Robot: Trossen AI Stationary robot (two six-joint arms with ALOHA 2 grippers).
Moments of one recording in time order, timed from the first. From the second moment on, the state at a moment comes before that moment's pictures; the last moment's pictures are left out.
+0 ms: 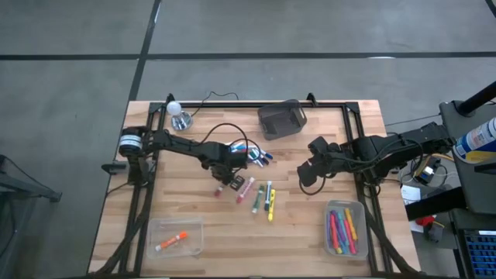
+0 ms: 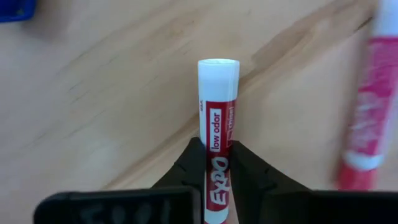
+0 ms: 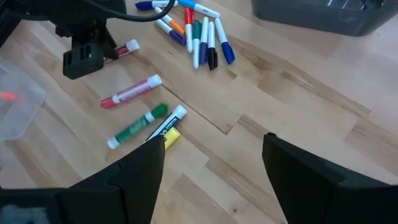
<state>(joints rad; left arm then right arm) 0.06 1.82 1.16 -0.76 0.11 -0.88 0.25 1.20 1.16 -1.02 0.37 1.14</state>
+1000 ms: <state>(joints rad) -0.06 1.20 1.16 -1.16 0.10 -0.84 0.16 1.20 1.16 -1.01 0.40 1.05</state>
